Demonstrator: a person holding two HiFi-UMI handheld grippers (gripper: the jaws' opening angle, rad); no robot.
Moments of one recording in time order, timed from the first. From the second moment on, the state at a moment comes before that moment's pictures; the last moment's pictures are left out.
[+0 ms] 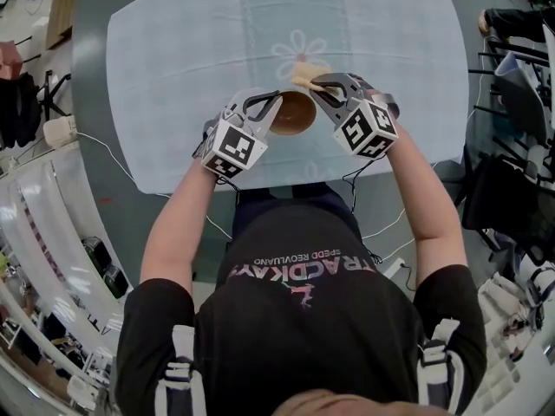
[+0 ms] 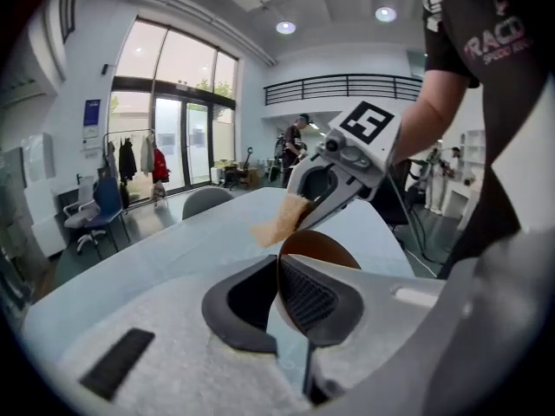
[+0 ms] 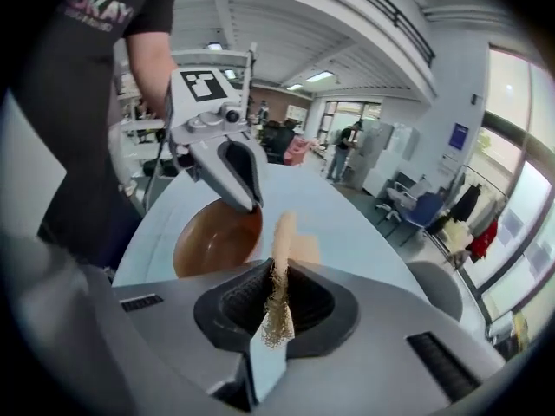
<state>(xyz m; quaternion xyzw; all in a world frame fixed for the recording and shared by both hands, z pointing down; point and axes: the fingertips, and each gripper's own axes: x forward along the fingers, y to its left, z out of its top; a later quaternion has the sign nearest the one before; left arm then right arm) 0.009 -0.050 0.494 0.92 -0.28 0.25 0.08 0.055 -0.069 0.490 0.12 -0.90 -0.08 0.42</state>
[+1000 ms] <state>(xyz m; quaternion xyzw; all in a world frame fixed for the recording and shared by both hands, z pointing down) -0.028 -0.084 0.489 0.86 -0.43 0.13 0.25 0.074 -0.043 0.525 0.09 -0.87 -0.08 0.47</state>
